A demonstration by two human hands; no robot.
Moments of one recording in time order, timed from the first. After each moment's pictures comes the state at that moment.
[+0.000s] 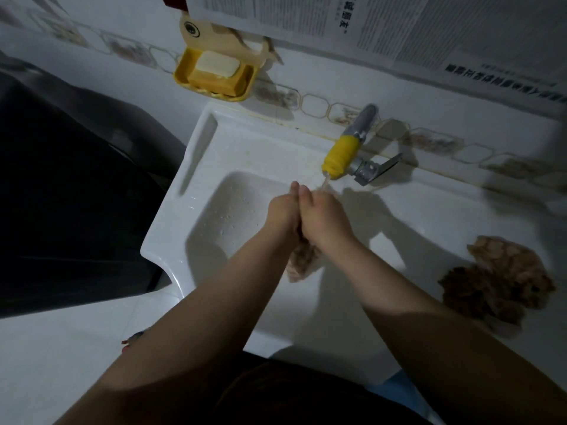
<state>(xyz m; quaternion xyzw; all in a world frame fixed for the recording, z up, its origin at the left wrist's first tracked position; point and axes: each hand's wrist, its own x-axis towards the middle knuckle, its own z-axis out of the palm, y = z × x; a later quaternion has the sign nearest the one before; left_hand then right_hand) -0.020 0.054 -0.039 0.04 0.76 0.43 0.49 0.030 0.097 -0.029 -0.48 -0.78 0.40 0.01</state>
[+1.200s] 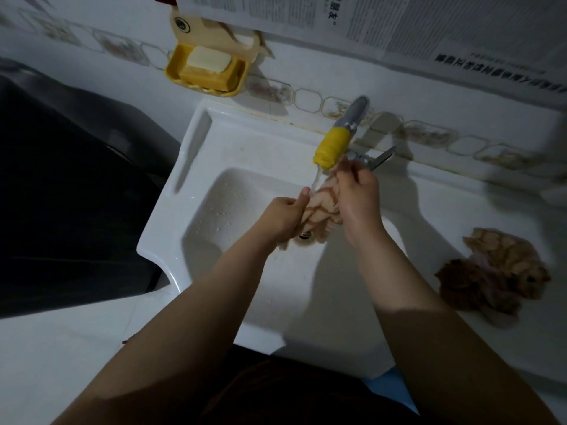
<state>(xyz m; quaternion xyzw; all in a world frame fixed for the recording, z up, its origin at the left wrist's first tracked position) -0.029 0.032 -0.047 0.17 0.77 0.36 0.50 0.053 0.124 -0.016 -0.53 -0.56 0.58 0.26</state>
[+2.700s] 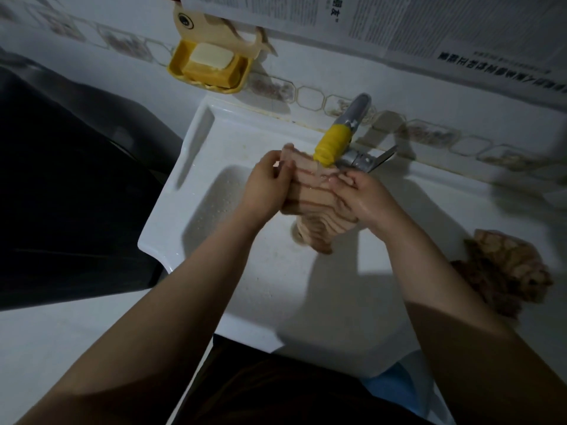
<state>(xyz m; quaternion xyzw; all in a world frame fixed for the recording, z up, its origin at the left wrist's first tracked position) -0.057 0.041 -0.033 0.25 0.79 0.47 0.30 0.080 0.149 -0.019 -0.40 -0.70 0.59 0.05</state>
